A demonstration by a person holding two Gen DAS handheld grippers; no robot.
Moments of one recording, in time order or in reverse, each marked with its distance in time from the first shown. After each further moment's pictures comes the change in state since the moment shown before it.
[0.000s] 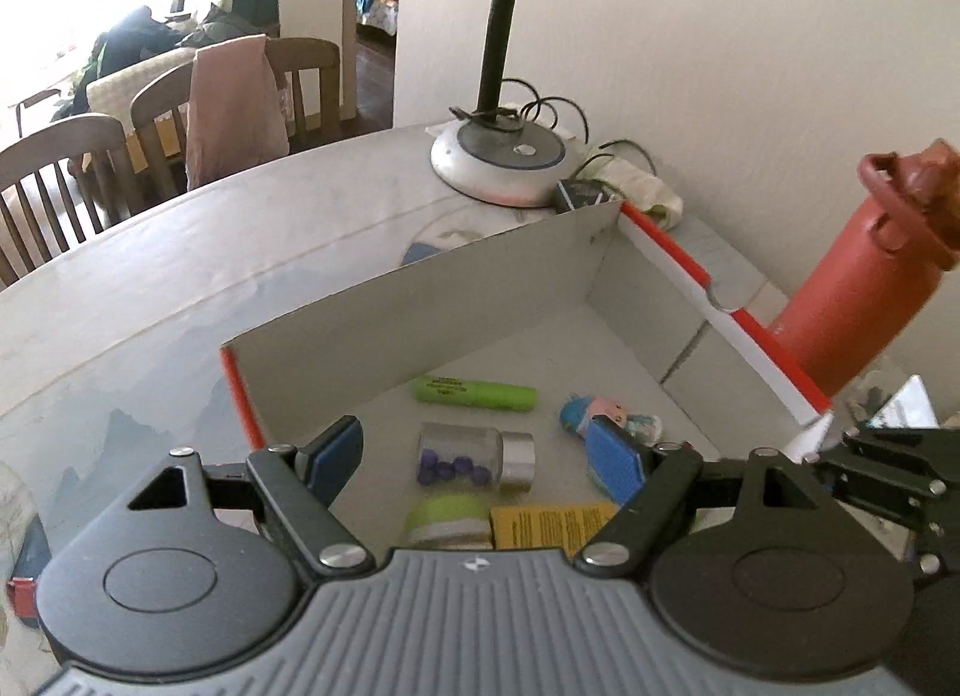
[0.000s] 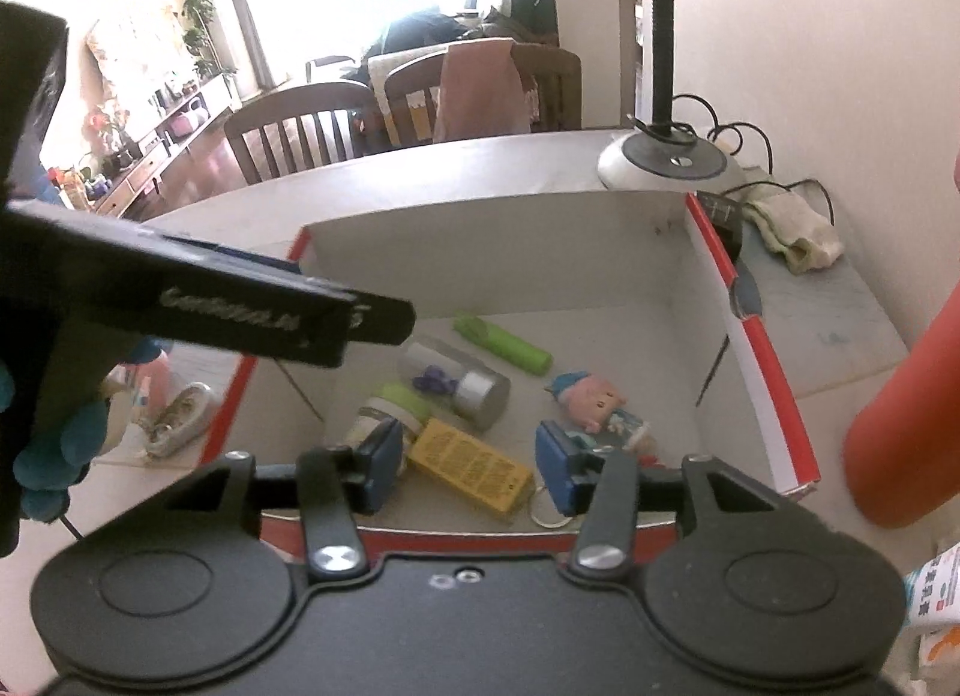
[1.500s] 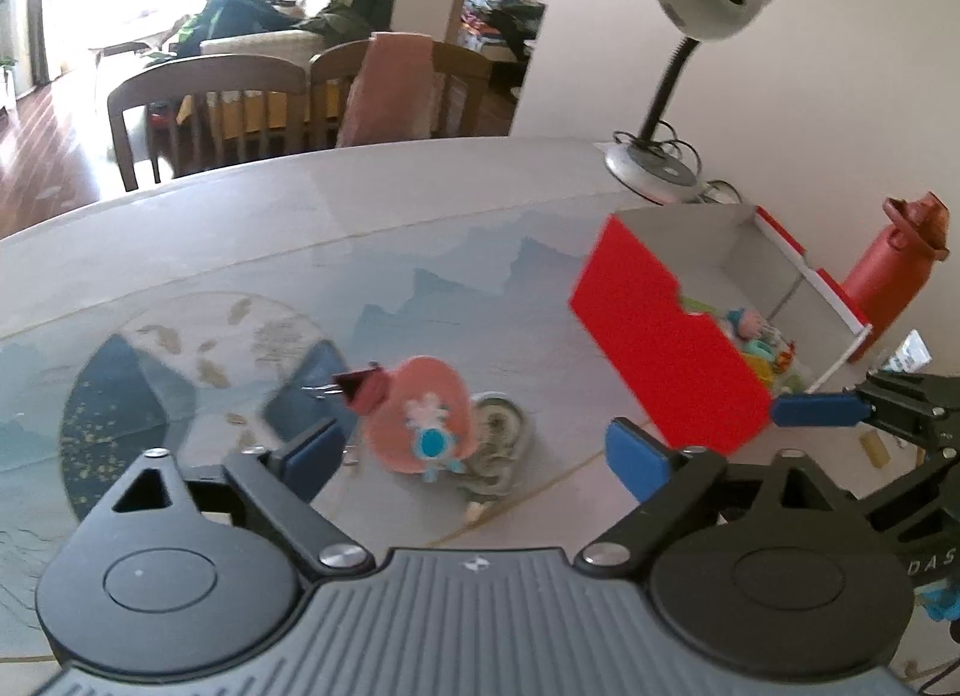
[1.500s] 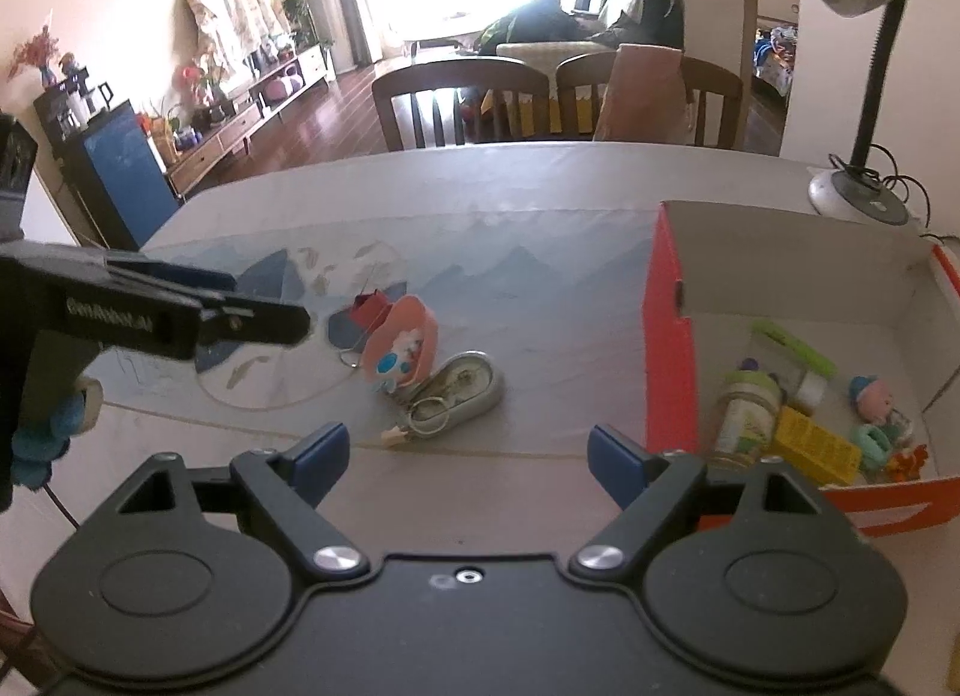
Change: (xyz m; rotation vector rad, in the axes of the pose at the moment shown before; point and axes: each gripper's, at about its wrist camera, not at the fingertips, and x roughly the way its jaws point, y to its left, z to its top) left arm -0.145 0.214 -0.142 -0.154 -0.081 0.028; right arm 0.020 0.205 -0.022 -0.130 0.018 0.096
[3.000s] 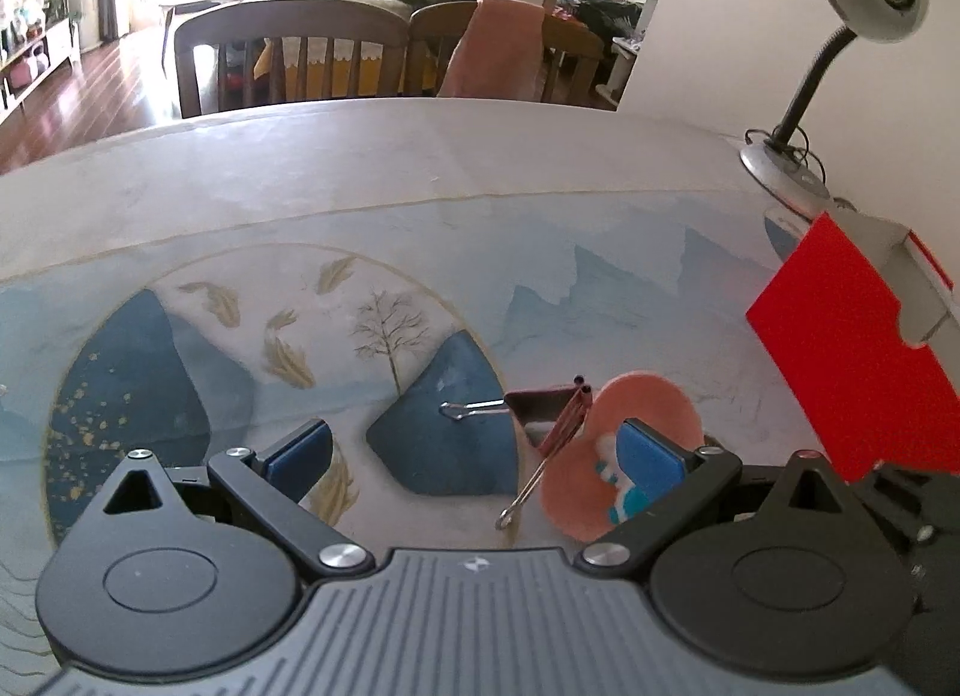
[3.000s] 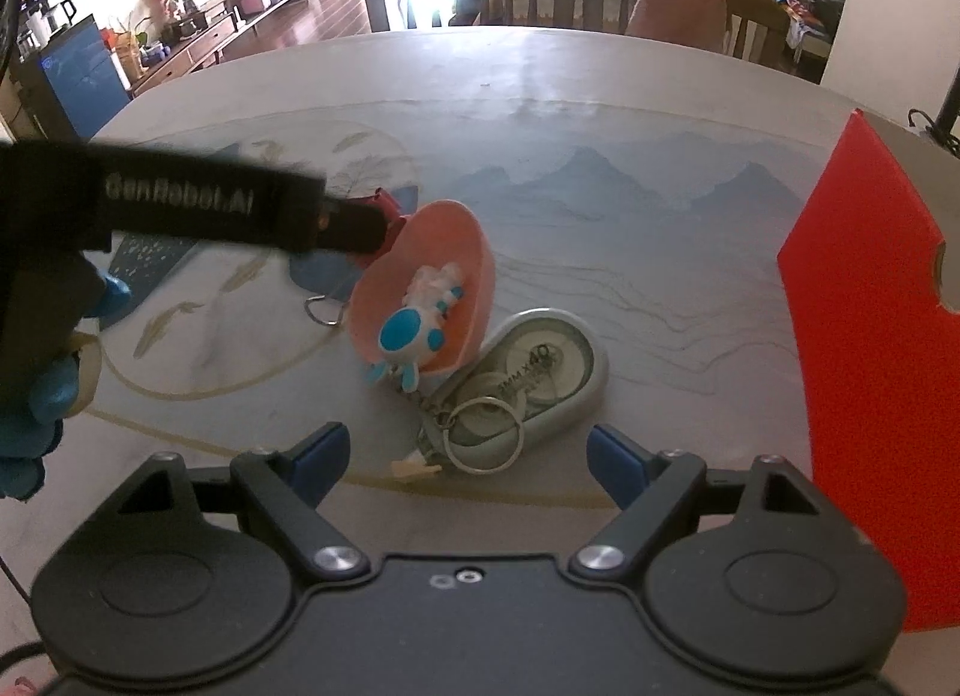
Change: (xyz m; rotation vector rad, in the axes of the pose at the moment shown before) left arm 0.101 0.079 -0.005 -0.122 0.015 0.100; right arm 0.139 0.037 0.000 -0.020 0.156 -0.066
